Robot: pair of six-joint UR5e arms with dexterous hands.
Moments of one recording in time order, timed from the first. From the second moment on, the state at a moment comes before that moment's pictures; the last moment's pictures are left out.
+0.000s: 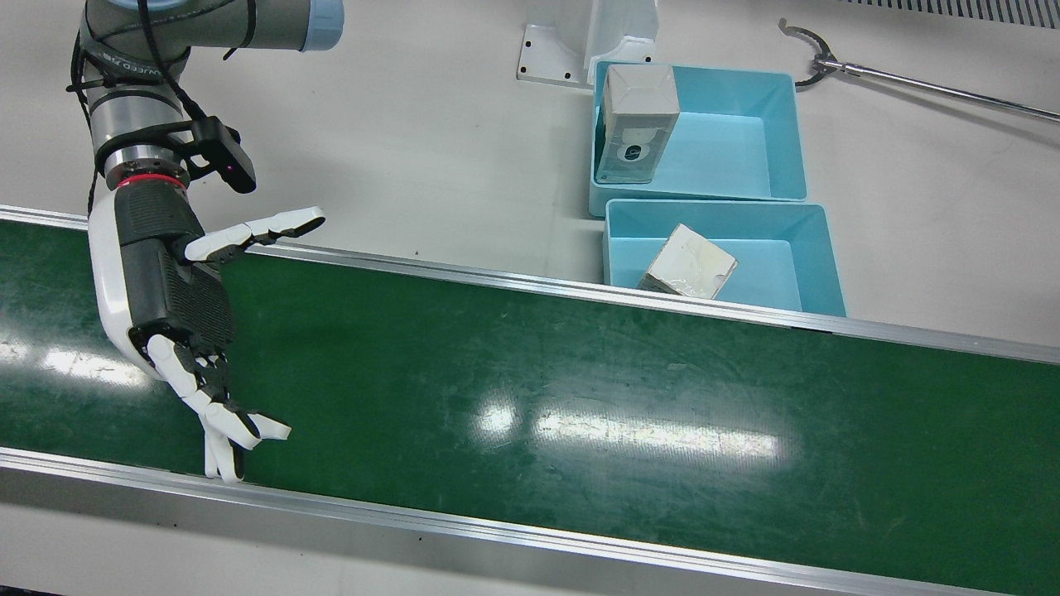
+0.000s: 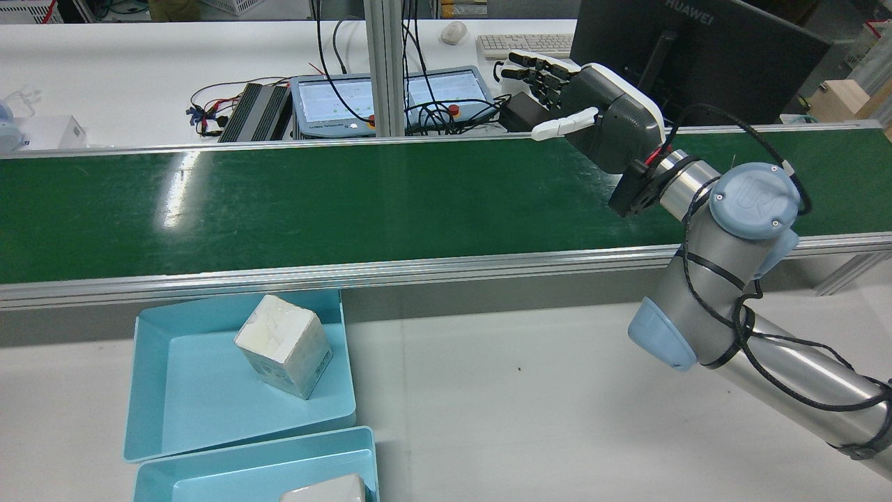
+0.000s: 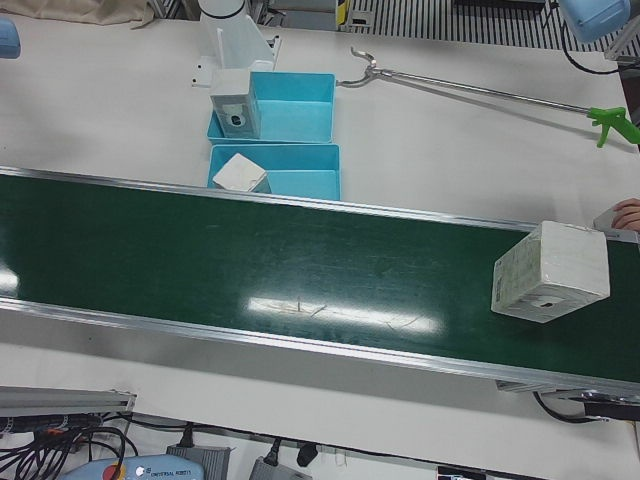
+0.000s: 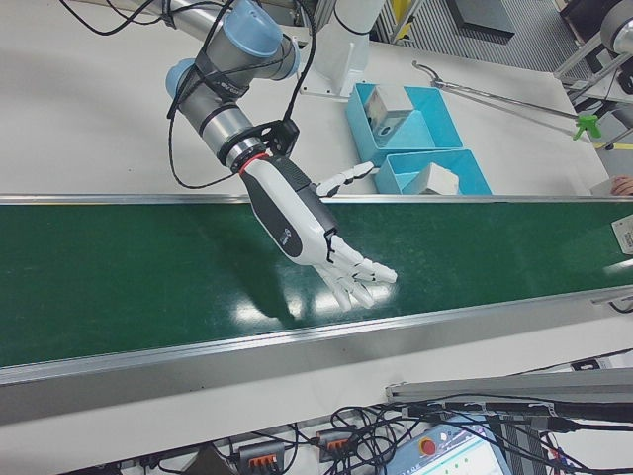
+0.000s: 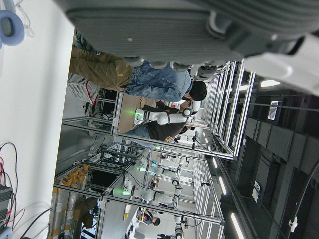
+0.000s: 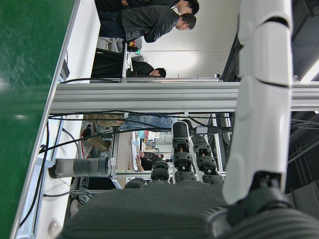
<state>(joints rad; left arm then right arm) -1.80 -1.80 -1.75 0.42 1.92 -0.16 0.93 -1.07 1.76 -3.44 -1.31 -0.14</state>
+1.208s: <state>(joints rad) -1.80 -1.80 -1.75 0.42 1.92 -0.16 0.90 -1.07 1.78 -3.44 -1.28 -0.14</state>
